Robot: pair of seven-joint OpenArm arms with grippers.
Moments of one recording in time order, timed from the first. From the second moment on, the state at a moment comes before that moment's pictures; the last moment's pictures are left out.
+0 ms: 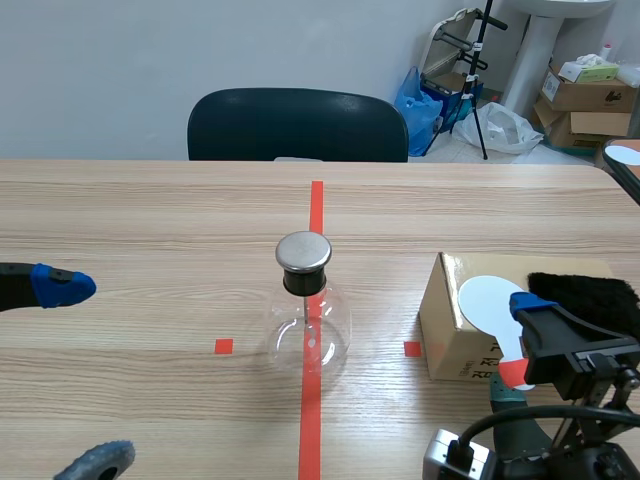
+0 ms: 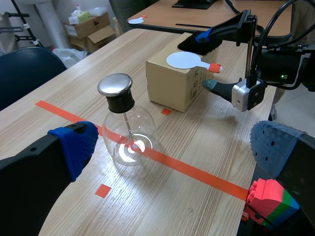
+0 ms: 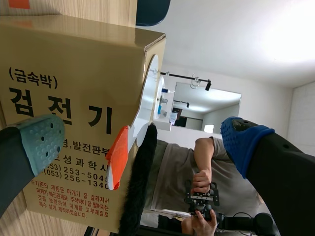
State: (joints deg) left arm 51.8 -36.4 -13.1 113.0 1.2 -45.1 -37.8; right arm -34.2 12.2 -5.8 81.0 -90.1 -38.5 -0.6
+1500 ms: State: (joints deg) left arm 51.8 -36.4 -13.1 113.0 1.2 -45.1 -38.2; right arm -40.1 12.2 -5.8 83.9 -91.2 -38.5 -4.0
